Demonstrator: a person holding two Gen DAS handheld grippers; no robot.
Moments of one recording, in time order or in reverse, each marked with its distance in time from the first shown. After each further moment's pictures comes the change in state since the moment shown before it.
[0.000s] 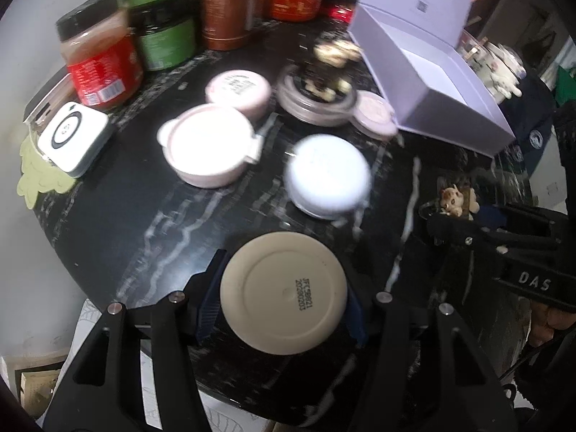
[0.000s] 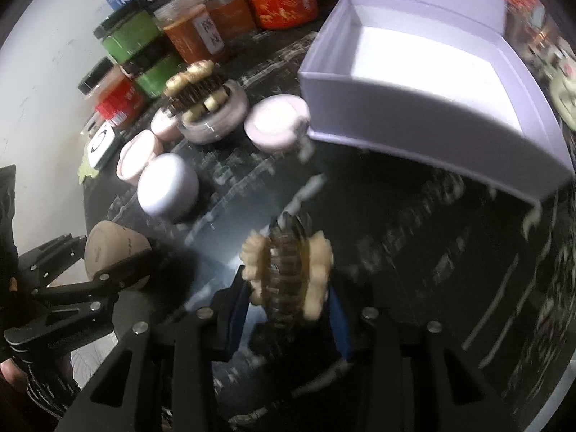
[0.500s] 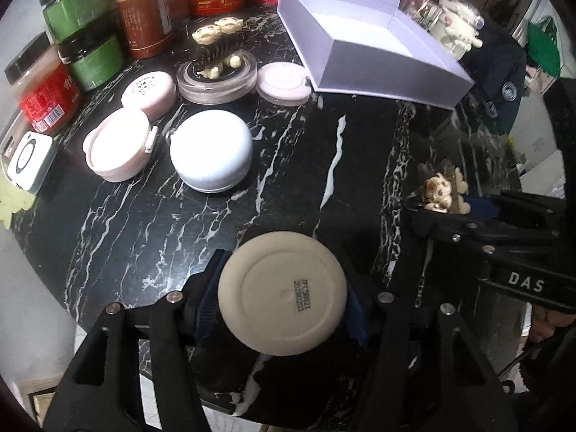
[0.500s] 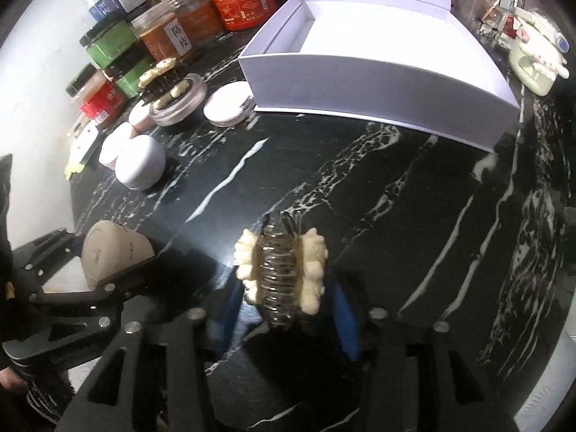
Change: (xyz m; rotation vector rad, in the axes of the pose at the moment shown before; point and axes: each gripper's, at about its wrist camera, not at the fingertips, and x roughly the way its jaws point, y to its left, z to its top) left arm 0.009 -0.058 -0.006 0.150 0.039 -0.019; right arm -0.017 -0.023 -0.031 0.061 -0.001 -0.070
